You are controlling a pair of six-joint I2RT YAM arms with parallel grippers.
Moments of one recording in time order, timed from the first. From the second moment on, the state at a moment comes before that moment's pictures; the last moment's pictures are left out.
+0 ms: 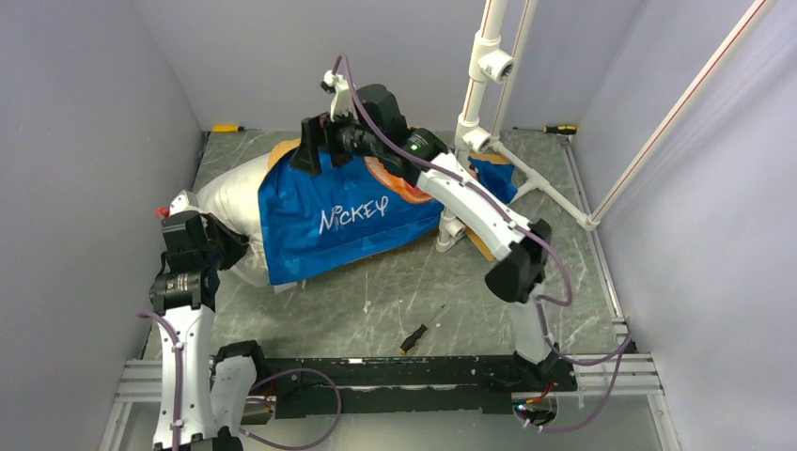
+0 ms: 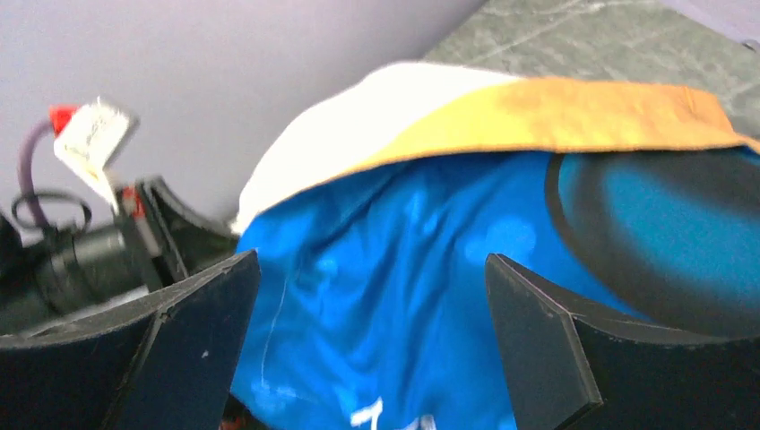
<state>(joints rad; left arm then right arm) 0.21 0.73 0.82 -0.69 0.13 -0.60 0.82 2.01 2.20 -0.50 -0.33 0.33</state>
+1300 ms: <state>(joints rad) 0.21 0.51 0.75 -0.68 0.47 -0.33 0.79 2.54 2.48 0.14 -0.57 1.46</state>
